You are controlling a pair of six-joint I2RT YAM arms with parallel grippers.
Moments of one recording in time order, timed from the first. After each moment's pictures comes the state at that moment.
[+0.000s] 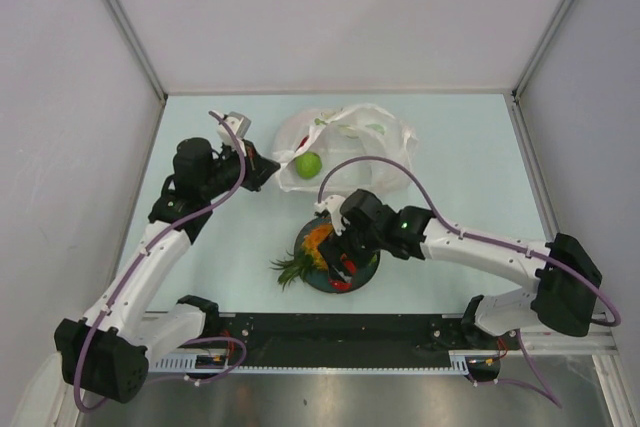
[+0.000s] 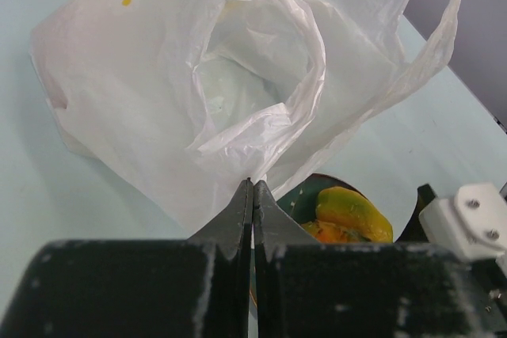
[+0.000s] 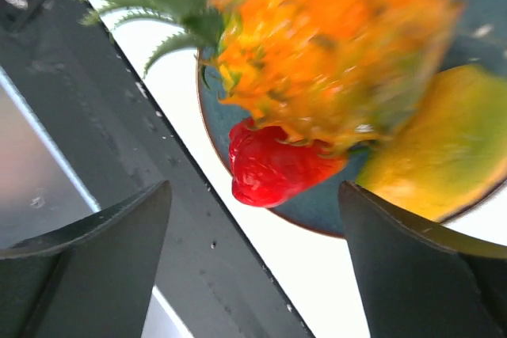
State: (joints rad) left arm -0.27 1.00 0.86 -0.15 0.46 -0.21; right arm 1.05 1.36 0.96 -0.52 -0.18 0.20
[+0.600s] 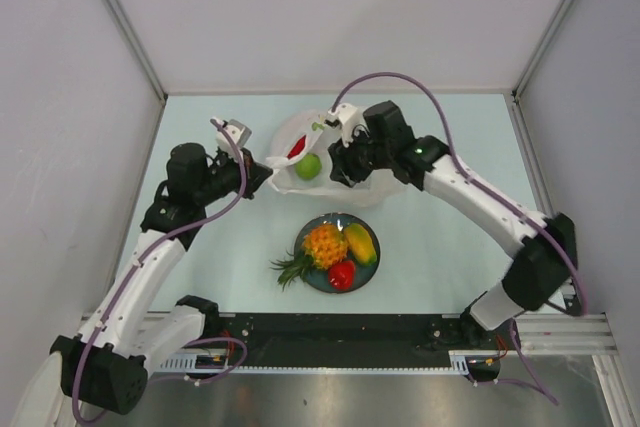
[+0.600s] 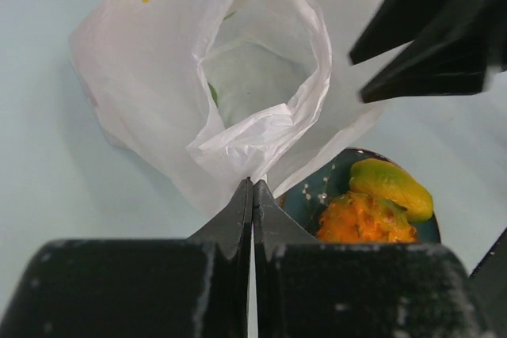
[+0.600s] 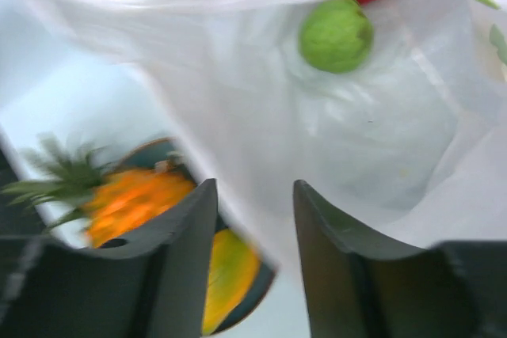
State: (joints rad) left arm -0.26 0.94 0.86 -0.25 0.45 -0.05; right arm 0.68 1.52 1.43 -0.53 -0.32 -0.10
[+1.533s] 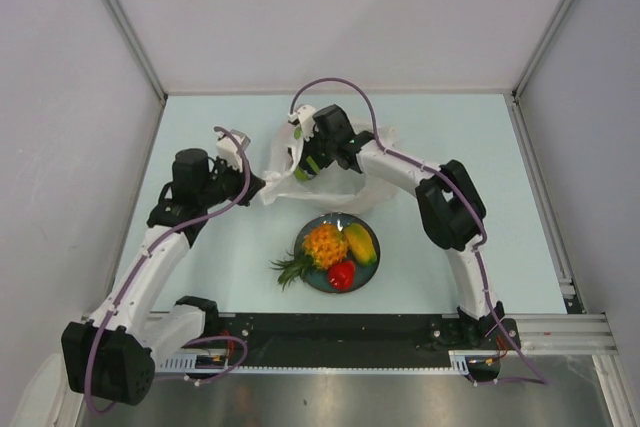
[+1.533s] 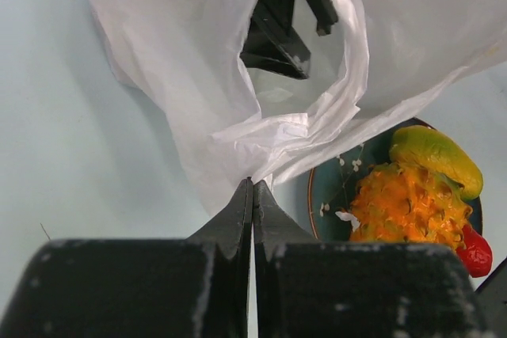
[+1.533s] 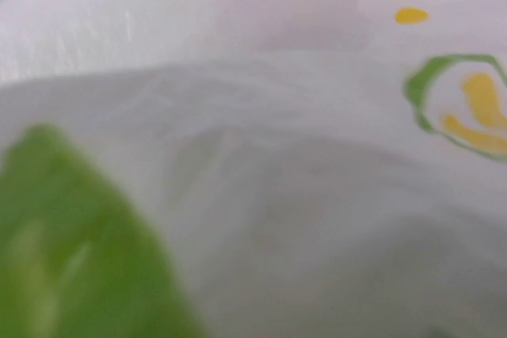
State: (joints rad) left arm -0.18 0.98 0.77 -0.26 0.46 0.00; right arm 0.70 2.12 1.71 -0.26 -0.08 -0.16
